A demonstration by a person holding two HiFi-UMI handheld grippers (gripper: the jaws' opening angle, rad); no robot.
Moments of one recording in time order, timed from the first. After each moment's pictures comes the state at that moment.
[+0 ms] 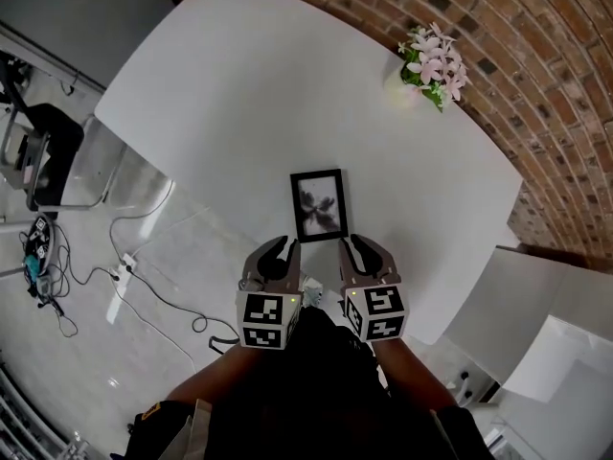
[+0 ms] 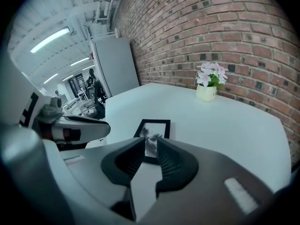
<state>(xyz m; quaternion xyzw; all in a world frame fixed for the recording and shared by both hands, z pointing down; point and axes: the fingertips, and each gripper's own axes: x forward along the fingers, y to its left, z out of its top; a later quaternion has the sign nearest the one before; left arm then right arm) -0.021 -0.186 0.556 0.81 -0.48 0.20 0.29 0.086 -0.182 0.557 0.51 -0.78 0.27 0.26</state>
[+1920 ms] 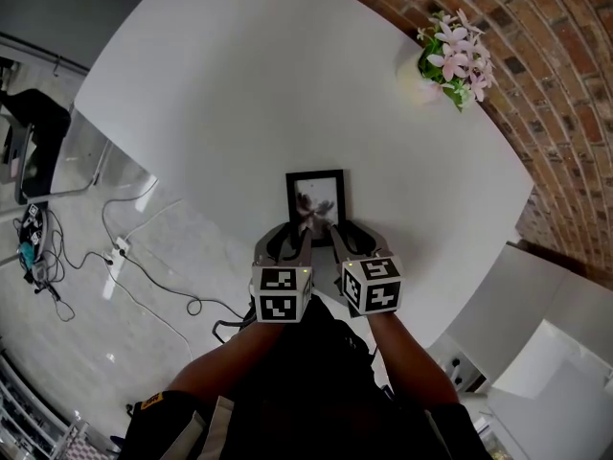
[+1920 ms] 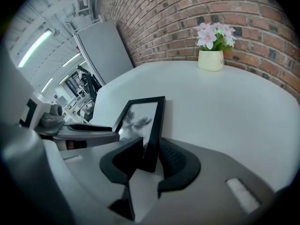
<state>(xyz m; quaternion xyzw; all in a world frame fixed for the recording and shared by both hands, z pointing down) 0.000 -0.211 0.647 0.75 -0.48 0.25 0.39 0.088 -0.211 0.643 0.46 -0.74 0.38 0.30</state>
